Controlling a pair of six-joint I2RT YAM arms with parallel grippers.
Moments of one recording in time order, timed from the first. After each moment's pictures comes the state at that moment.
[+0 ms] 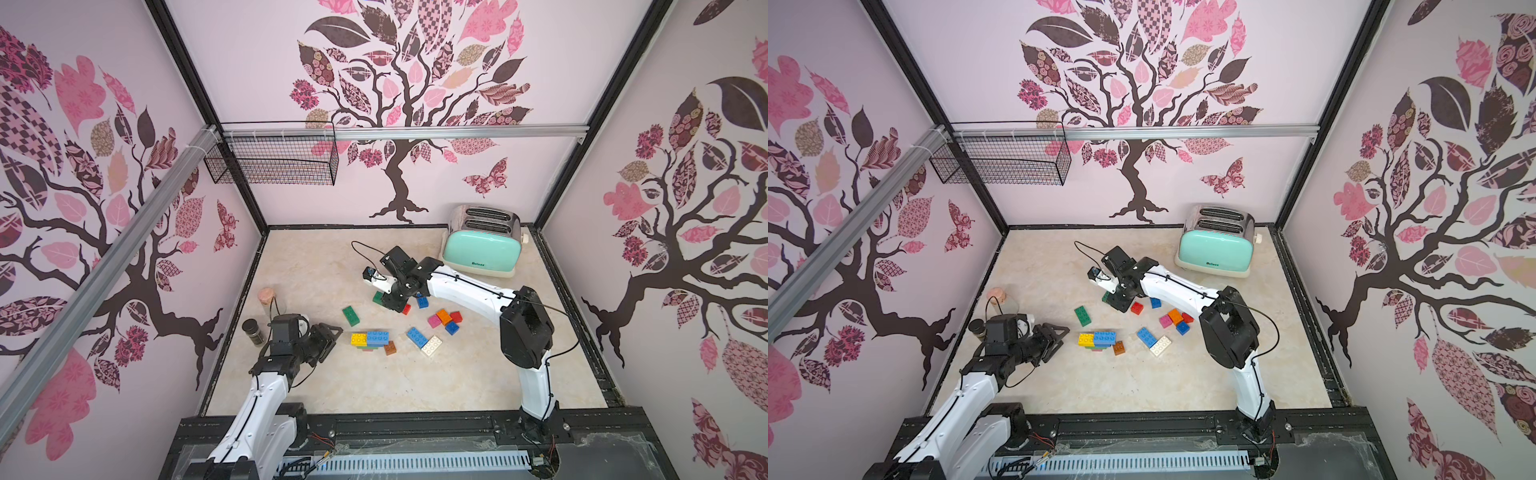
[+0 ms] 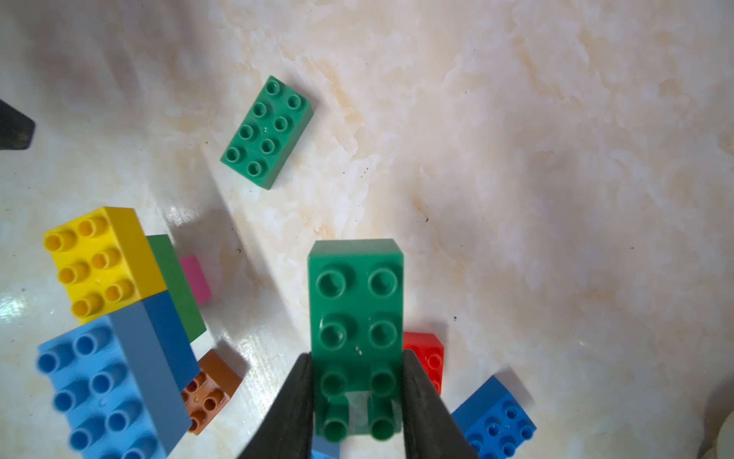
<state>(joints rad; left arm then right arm) 0.01 0.83 0.34 -0.33 0.55 -0.94 0.81 2.01 1.71 -0.76 -0.10 -0.31</state>
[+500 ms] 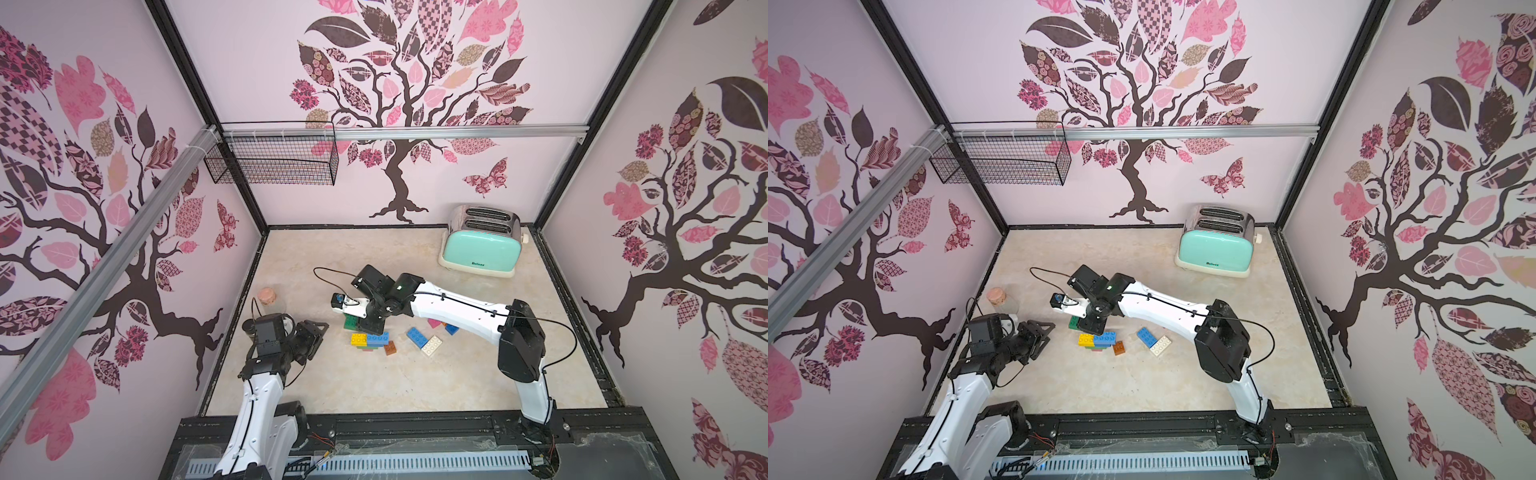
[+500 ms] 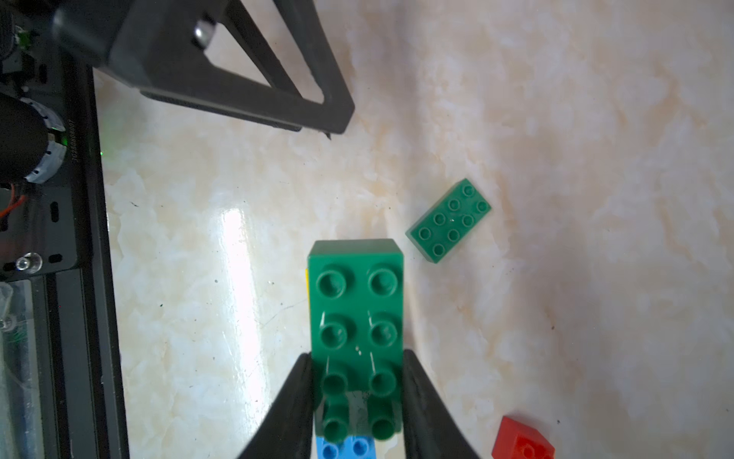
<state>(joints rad) 0.17 0.79 0.39 -0.43 0.56 -0.91 1.02 2.05 1.83 -0.81 -0.17 -0.36</state>
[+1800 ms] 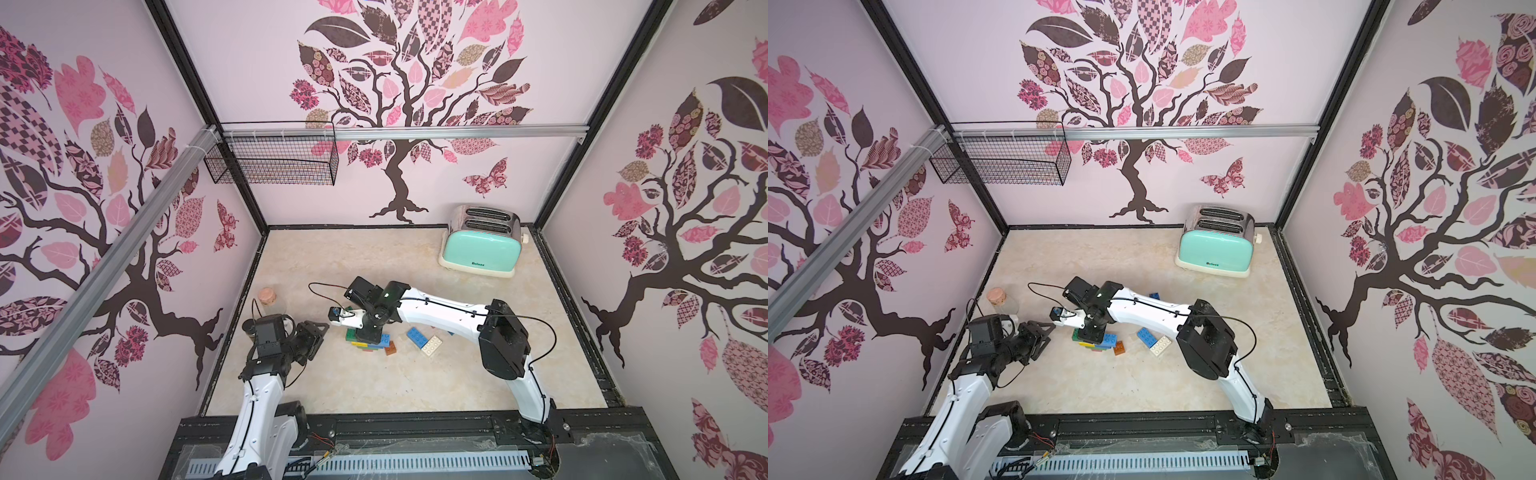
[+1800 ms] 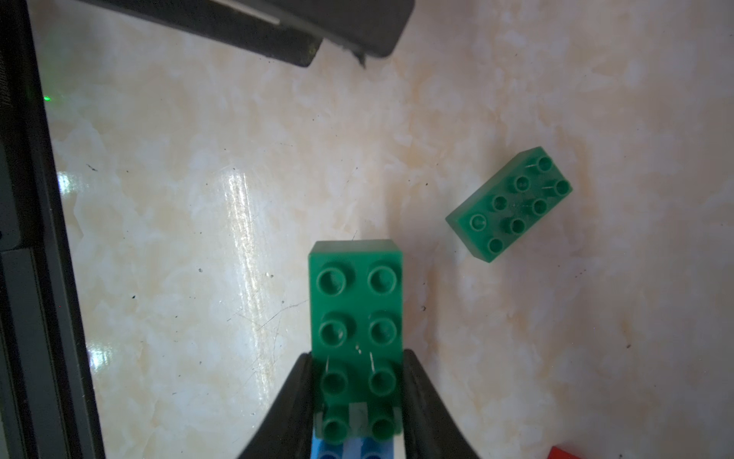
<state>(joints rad) 0.17 0.79 0.37 -0.40 0.57 -0.92 1.05 2.14 1.83 -0.84 -0.14 -0.38</state>
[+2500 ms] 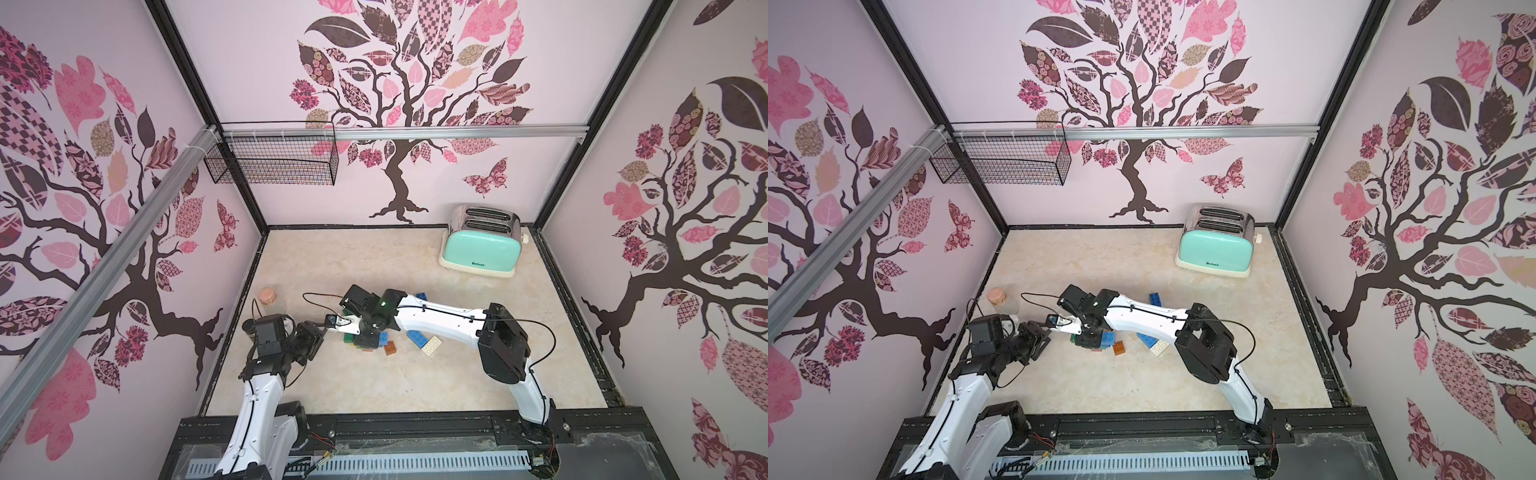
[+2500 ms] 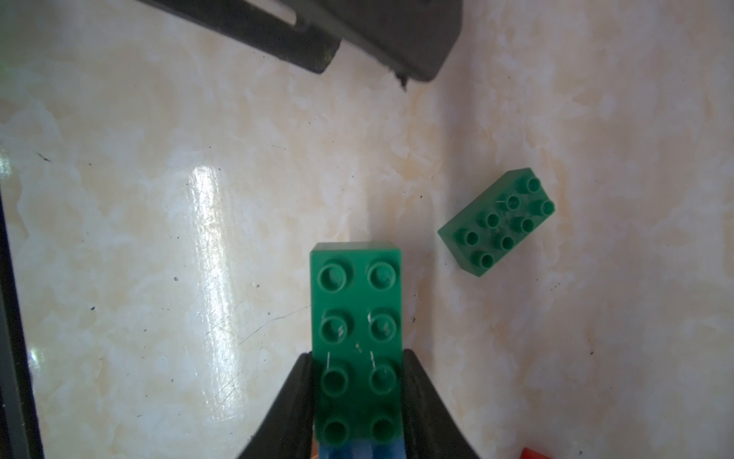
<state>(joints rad) 0.17 0.79 0.37 -0.40 0.57 -0.92 1.08 2.13 1.79 -0.79 -0.05 -0.43</state>
